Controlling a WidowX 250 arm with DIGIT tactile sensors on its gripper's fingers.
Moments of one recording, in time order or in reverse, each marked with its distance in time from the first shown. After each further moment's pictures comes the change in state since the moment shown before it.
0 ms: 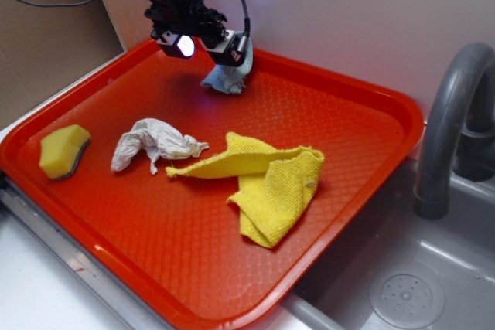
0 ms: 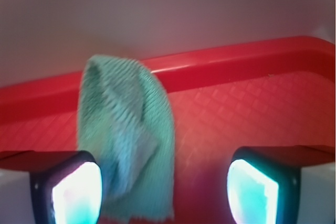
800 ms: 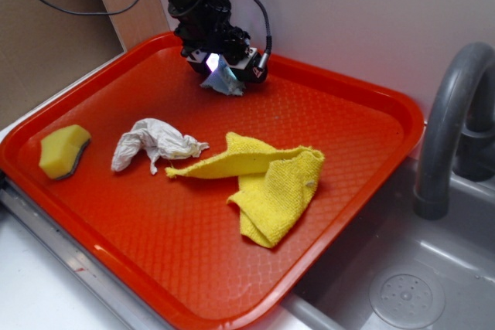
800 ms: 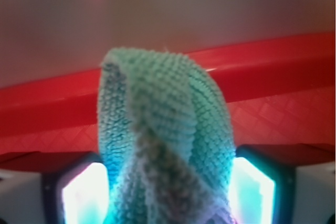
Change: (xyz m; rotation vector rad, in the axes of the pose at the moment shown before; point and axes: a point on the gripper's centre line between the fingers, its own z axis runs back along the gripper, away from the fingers) arm -0.004 -0.020 -0.029 -0.070 0.049 -0.072
